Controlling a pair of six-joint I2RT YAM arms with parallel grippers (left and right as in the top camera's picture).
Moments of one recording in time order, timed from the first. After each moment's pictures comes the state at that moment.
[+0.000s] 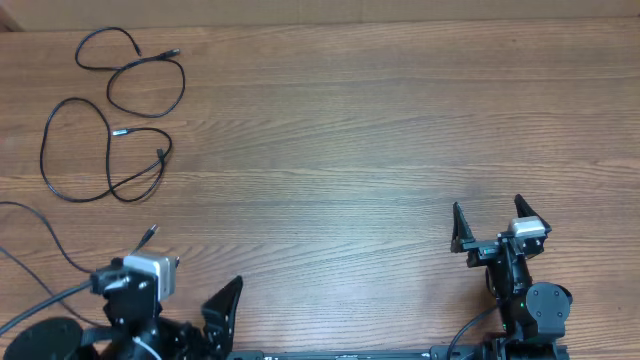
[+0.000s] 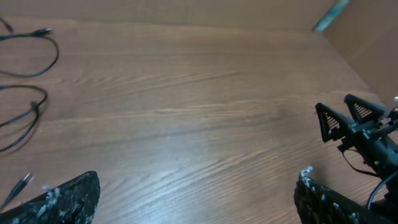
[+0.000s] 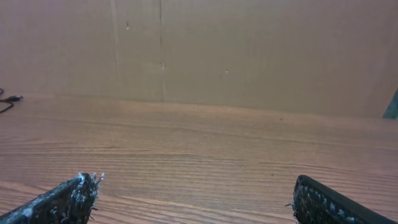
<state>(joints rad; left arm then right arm) 0.15 0.56 1.36 -1.39 0.53 0.00 -0.02 0.01 0.02 -0.03 -0.14 -0.03</state>
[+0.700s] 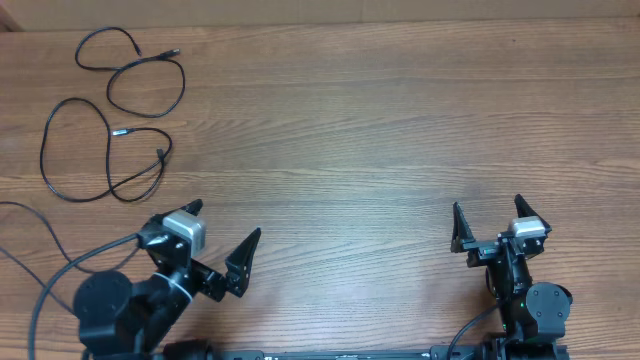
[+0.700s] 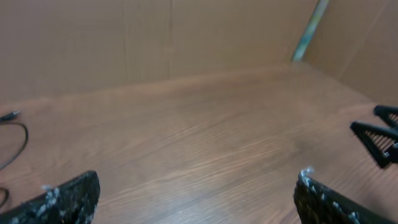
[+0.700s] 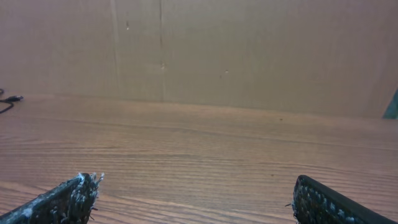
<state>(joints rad) 0.10 0.35 0.67 -0.59 0.61 0.01 -0.02 0.01 0.02 -0.03 -0.14 -0.04</state>
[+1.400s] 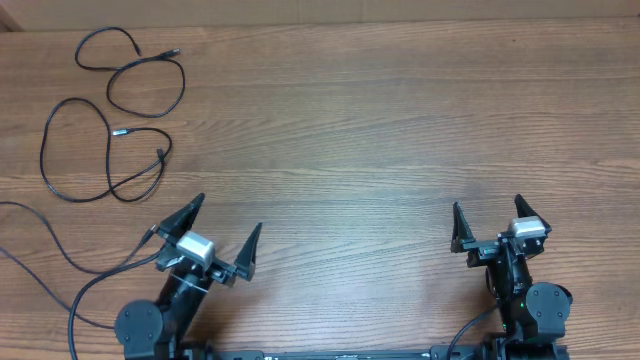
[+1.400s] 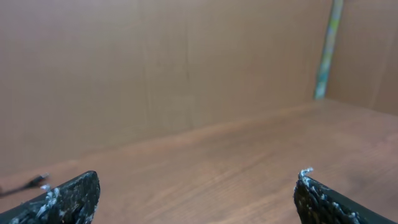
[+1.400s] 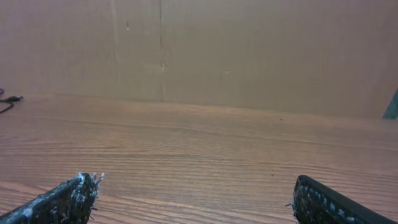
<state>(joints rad) 0.08 0.09 0.18 0.02 0.54 -0.02 -0.02 0.01 0.02 -0.03 -0.14 -0.04</state>
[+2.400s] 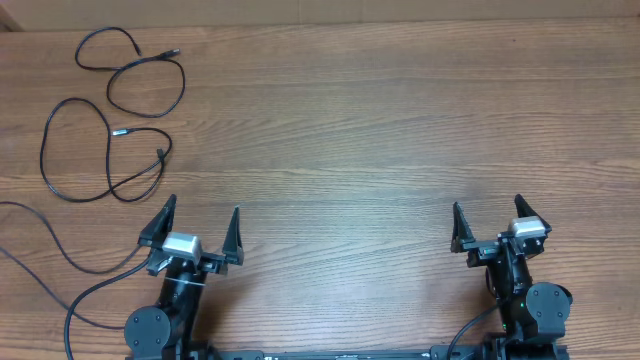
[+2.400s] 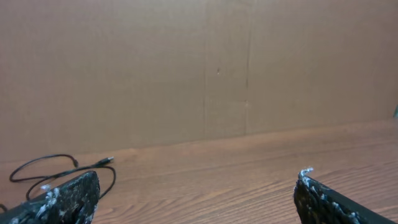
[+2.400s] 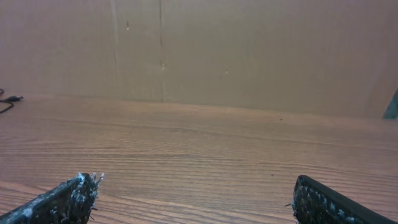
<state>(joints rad) 0.06 0.02 0.09 0.06 0.26 -0.02 -0.02 0.01 0.02 -0.03 -0.14 -0.04</state>
